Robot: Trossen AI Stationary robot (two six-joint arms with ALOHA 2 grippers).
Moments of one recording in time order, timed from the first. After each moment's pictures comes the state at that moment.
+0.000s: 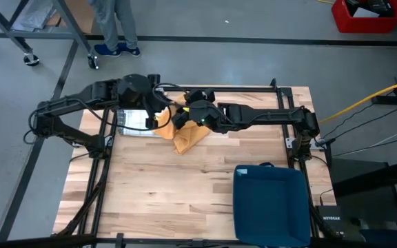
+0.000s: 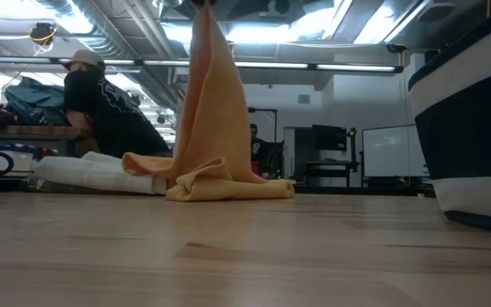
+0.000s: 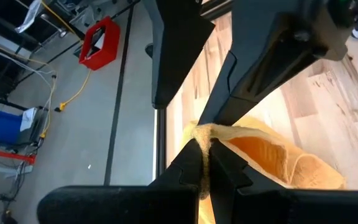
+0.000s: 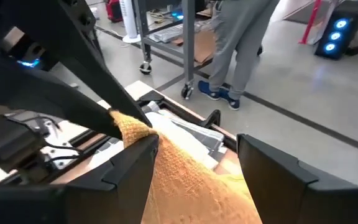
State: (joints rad) left arm 0.20 1.26 1.52 -0.85 -0.23 0.56; right arm 0.05 1.89 1.89 -0.46 0.69 0.42
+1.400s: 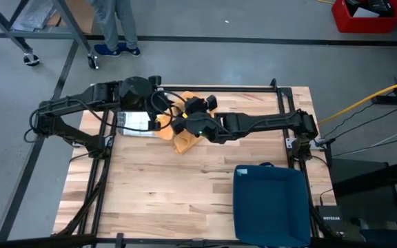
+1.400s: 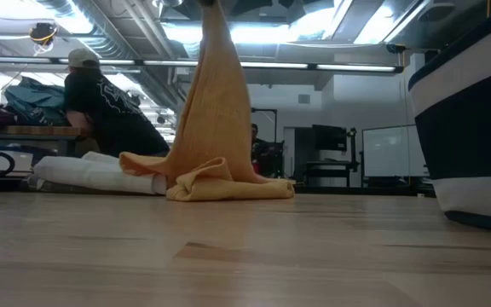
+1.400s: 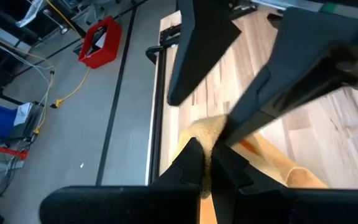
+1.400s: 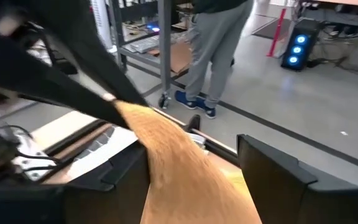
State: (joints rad) left arm 0.15 1.26 1.52 -0.84 -0.24 0.47; right arm 0.09 1.91 1.89 -0.46 0.90 0.44
